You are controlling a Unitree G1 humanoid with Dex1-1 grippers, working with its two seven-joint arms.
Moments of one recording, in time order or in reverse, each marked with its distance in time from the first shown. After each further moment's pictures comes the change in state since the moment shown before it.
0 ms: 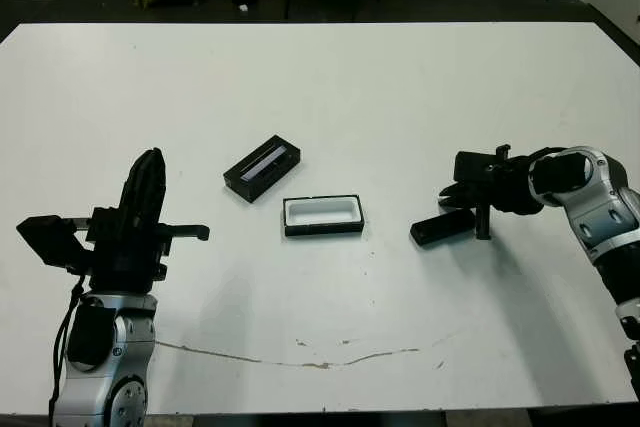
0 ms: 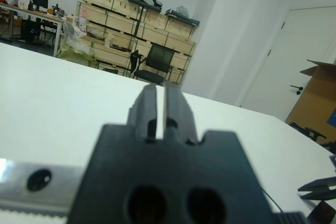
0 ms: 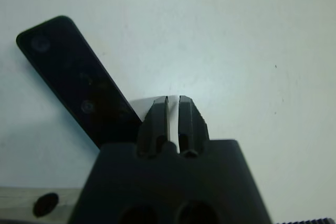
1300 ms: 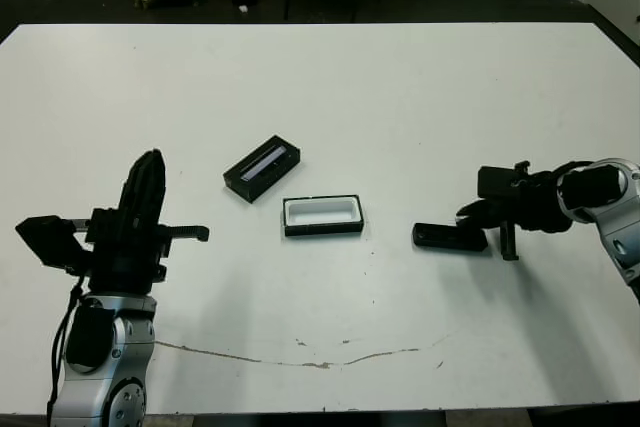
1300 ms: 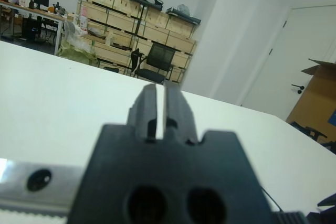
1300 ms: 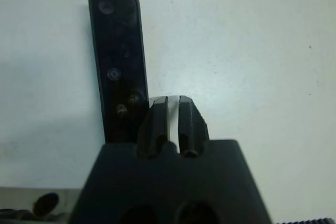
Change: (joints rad) left arm 0.007 -0.001 0.001 -0.014 0.003 0.013 0.009; right arm 0.109 -0.103 -0.030 -0.140 0.111 0.047 0.098
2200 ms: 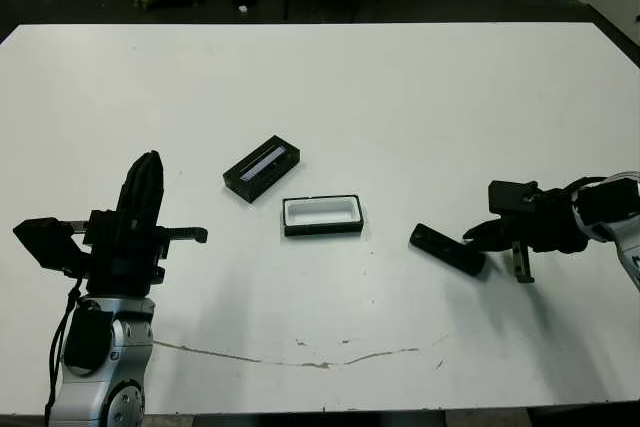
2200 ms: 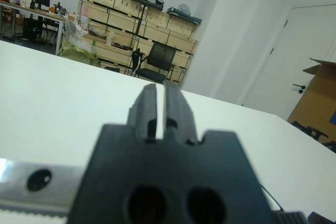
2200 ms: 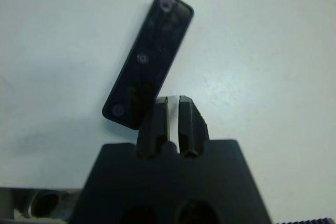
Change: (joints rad) left arm 0.011 0.001 0.003 -0.015 0.000 0.009 0.002; right arm 0.116 -0.080 -0.027 -0.228 0.093 0.150 0.084
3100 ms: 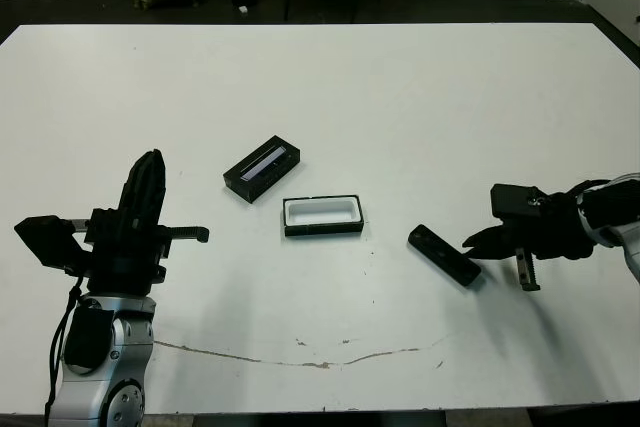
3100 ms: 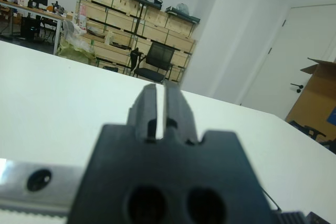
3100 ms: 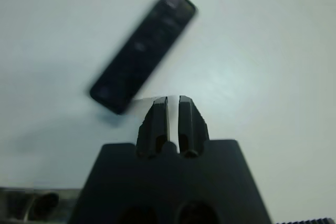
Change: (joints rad) left arm -0.007 0.000 -0.002 -0.002 -0.002 0.008 -0.003; right arm 0.043 -0.031 -0.021 -0.054 -0.037 0.011 -0.113
